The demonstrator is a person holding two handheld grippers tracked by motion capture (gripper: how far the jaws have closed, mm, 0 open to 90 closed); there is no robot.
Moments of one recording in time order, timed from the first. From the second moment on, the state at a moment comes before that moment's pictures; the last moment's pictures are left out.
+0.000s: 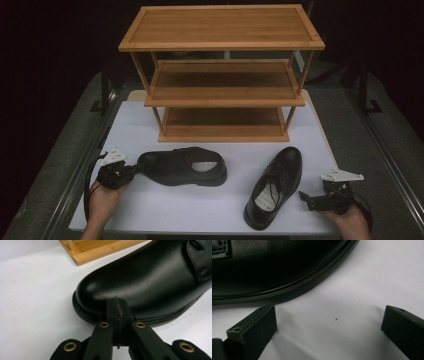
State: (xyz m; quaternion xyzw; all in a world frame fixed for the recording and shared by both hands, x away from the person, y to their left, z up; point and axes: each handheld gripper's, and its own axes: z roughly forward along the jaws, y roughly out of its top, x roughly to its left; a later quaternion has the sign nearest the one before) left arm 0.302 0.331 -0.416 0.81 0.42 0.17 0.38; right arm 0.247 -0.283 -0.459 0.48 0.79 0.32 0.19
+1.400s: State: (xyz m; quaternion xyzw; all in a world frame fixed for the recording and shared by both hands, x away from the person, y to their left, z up) left arm 0.348 0.304 -0.403 0.80 0.42 0.16 0.40; right arm 0.247 -0.283 -0.459 0.48 0.79 0.32 0.19
